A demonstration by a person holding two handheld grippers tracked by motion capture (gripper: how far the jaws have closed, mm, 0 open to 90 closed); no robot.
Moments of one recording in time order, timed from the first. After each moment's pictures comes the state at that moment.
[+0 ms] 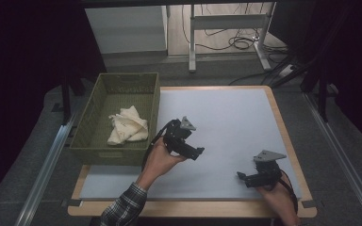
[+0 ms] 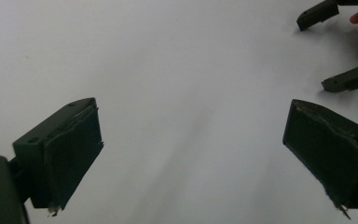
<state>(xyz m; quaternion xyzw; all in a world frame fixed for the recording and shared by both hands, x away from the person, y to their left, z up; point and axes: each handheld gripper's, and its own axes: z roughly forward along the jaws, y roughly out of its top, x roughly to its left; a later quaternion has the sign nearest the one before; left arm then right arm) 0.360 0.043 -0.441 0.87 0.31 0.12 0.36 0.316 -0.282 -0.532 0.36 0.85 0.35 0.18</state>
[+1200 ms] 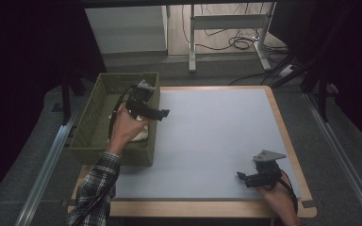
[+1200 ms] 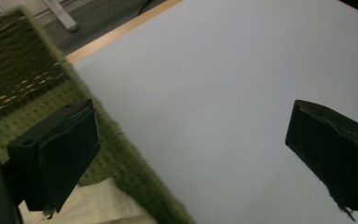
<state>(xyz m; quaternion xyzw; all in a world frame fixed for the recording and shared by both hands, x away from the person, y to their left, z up) 0.424 0.159 -0.383 0.82 0.40 0.17 0.36 0.316 -0.282 -0.533 0.36 0.85 0.35 0.18</state>
